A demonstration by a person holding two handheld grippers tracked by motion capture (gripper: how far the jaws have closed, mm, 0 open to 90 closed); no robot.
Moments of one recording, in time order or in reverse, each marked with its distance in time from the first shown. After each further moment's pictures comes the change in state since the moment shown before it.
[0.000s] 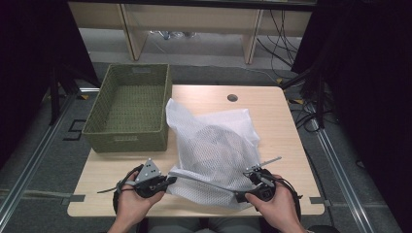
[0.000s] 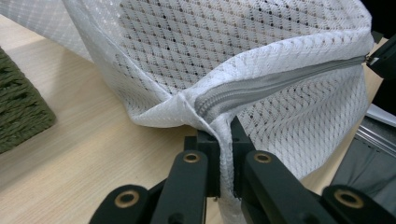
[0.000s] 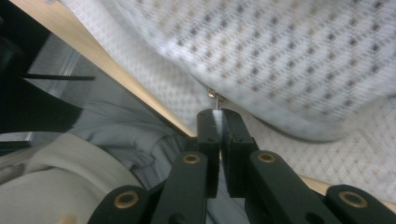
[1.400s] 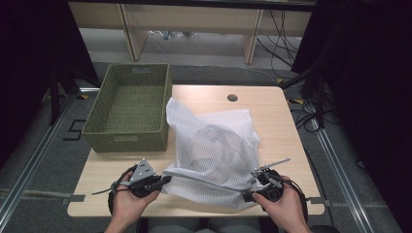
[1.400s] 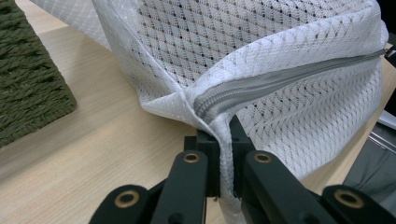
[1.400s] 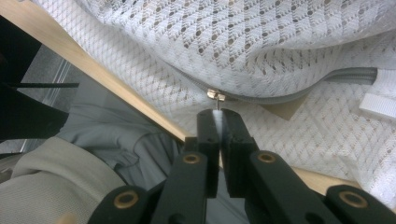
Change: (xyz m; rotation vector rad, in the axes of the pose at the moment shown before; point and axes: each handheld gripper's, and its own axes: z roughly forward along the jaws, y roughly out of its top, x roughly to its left) left arm 0.009 -0.008 -0.006 0.004 0.036 -0.034; right arm -0.016 -0.010 -0.007 -0.017 -0.021 0.048
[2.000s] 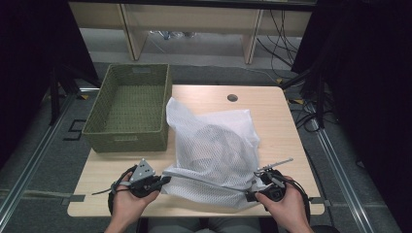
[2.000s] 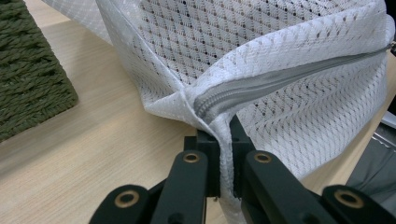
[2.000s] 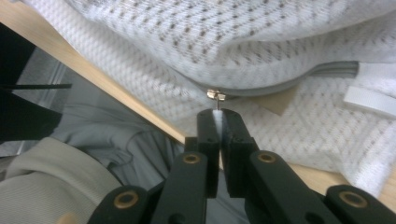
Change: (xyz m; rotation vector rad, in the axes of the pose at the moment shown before) left arm 0.001 -0.003 0.002 -0.001 0.003 -0.016; right arm -0.006 -0.003 -0.003 0.001 -0.015 0.020
